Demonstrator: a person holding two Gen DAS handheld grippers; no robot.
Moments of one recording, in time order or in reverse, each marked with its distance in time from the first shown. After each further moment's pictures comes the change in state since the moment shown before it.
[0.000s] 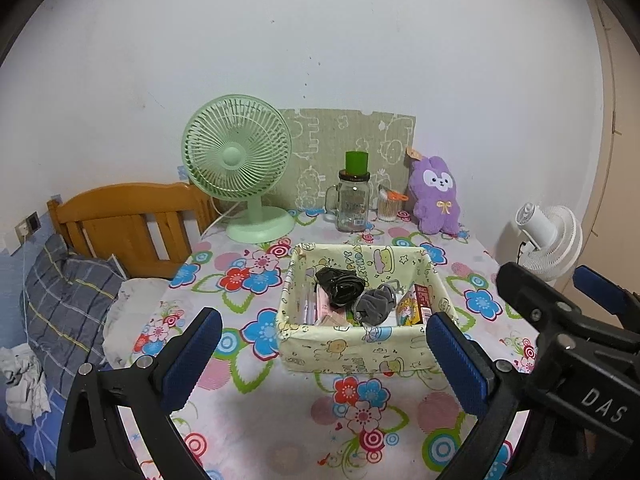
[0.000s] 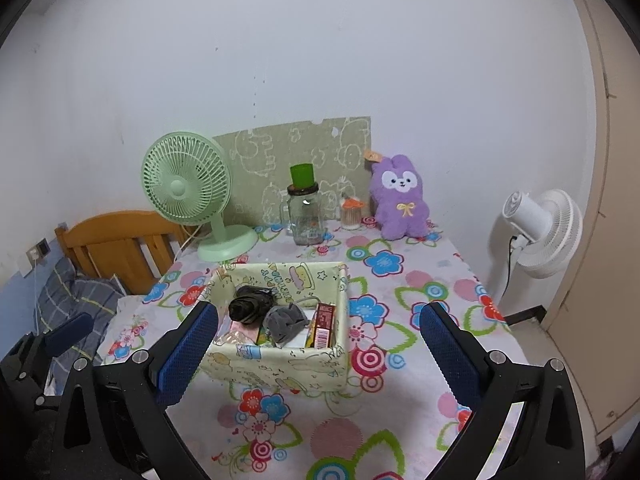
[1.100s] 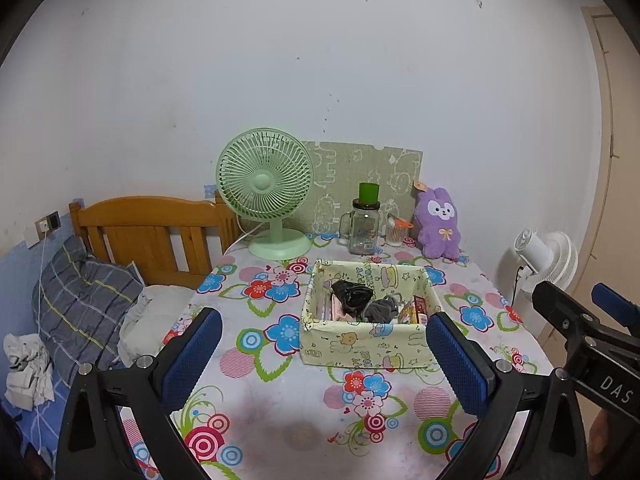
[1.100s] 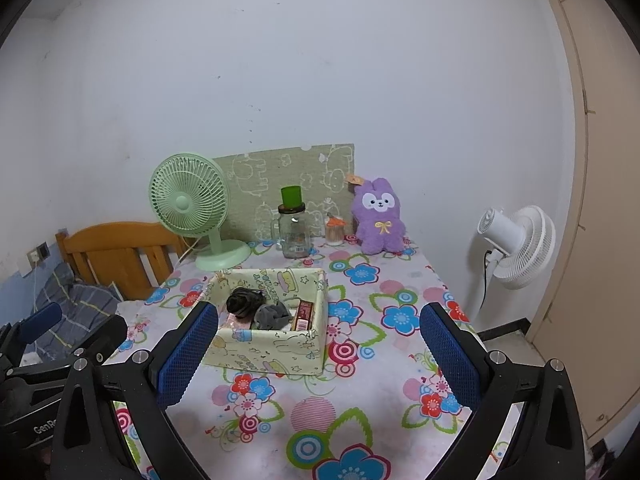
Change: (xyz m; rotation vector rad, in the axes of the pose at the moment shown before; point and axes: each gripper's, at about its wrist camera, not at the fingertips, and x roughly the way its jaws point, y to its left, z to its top) left arm -0.064 0.015 -0.015 -0.045 -0.105 0.028; right arm -0.064 -0.012 -0.014 -0.015 -0.076 -0.031
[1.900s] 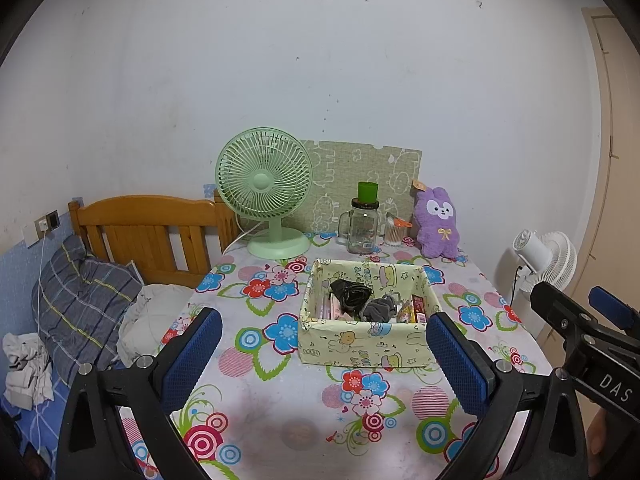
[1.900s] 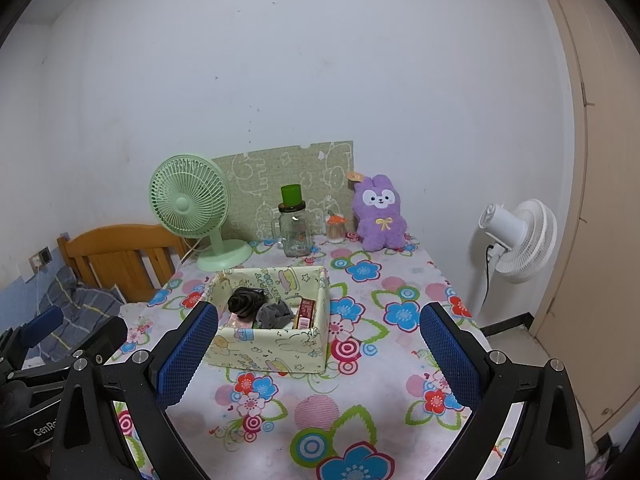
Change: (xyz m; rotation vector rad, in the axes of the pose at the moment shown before) left arm 0.000 0.000 0.001 0.003 0.003 -0.001; right arm 0.001 0.002 -0.001 0.013 0.008 0.004
